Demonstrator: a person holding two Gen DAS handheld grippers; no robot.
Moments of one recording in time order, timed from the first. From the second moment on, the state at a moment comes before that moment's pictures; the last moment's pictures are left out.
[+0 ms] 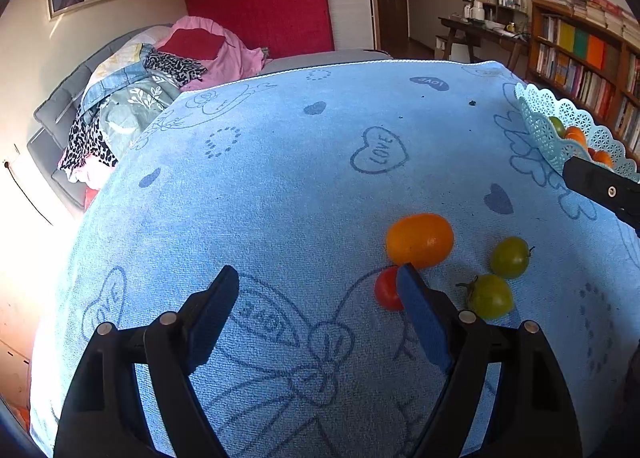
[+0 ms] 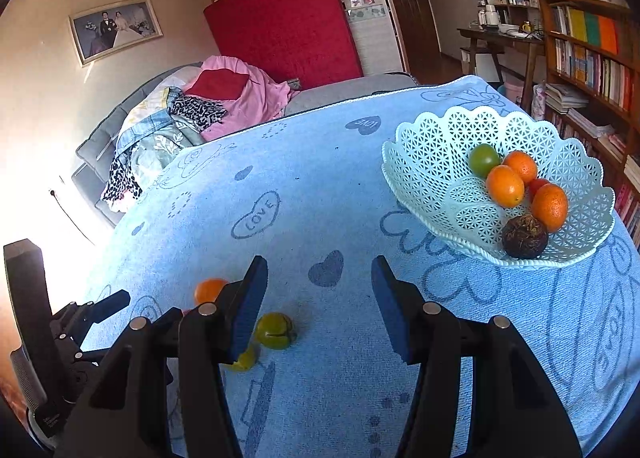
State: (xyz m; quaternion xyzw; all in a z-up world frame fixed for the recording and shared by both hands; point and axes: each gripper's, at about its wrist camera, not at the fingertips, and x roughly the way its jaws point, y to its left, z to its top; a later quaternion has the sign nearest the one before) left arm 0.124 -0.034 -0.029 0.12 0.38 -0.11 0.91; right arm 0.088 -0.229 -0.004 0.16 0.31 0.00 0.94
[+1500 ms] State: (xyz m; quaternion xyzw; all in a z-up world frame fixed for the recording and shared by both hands) left arm 0.111 -0.049 -0.048 0.08 0.42 -0.21 0.88; right arm 0.101 -0.212 -0.029 0.15 0.36 0.03 0.92
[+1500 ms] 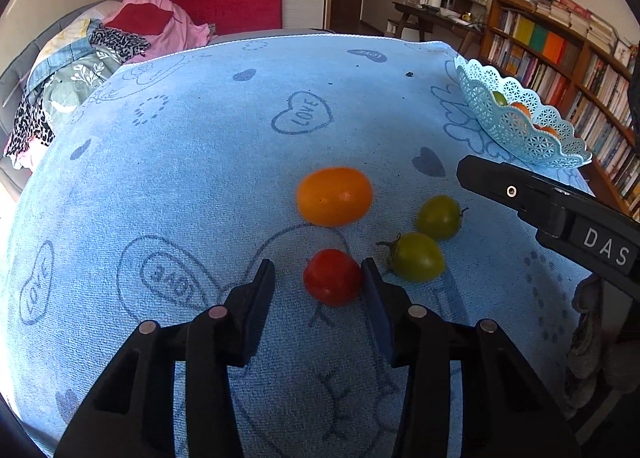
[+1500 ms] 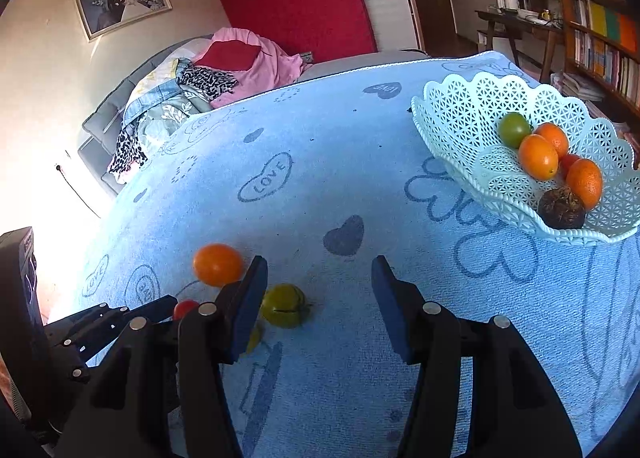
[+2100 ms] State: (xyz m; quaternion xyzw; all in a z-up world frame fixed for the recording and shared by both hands) left arm 0.106 -0.045 -0.049 0.08 0.41 -0.20 0.89; right arm 0.110 -0.192 -0.048 0.12 0.39 0.08 0.91
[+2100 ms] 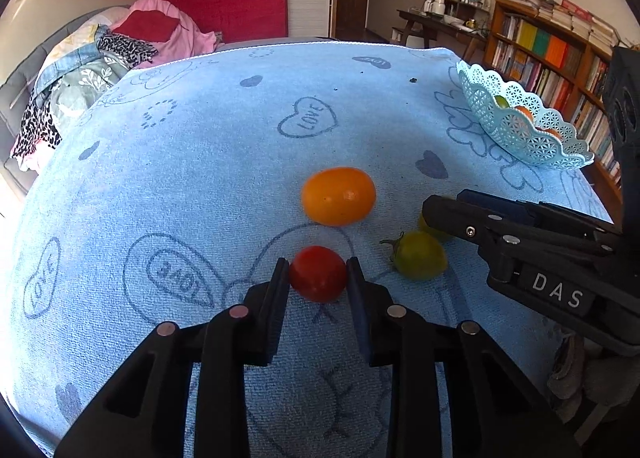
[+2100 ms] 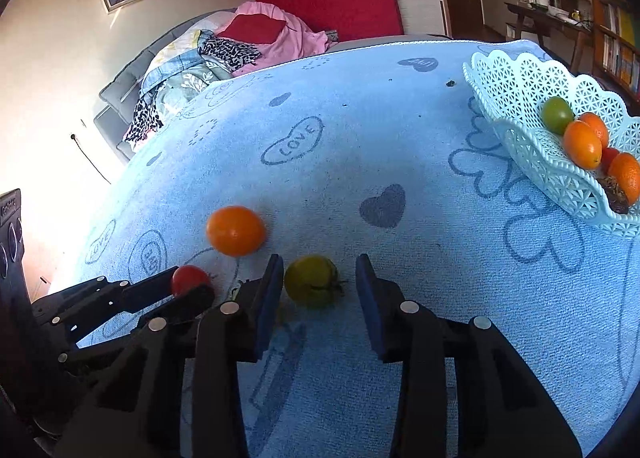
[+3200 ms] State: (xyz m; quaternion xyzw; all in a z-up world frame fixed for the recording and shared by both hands) left arm 0.102 -0.041 -0.030 0.07 0.39 -0.18 0.90; right arm 0.088 -0.221 -0.001 0.15 0.32 0.04 0.93
